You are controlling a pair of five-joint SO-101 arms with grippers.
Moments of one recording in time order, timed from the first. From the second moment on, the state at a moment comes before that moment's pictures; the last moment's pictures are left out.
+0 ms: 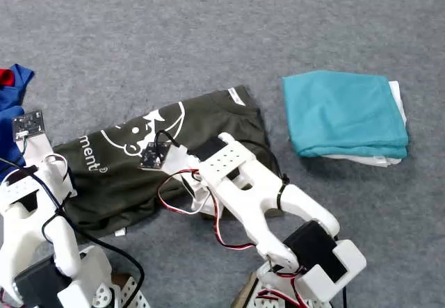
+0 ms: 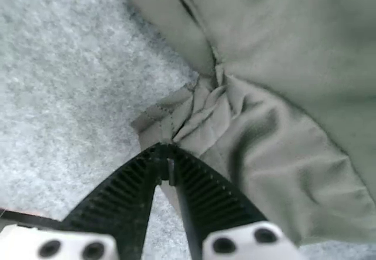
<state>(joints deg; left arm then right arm) -35.9 -22.2 61.3 38.1 -21.8 -41.6 -3.9 39.1 68.9 26.5</state>
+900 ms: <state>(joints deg) -35.9 -22.2 61.3 38.1 -21.9 -41.5 -21.5 56.3 67.2 42.0</state>
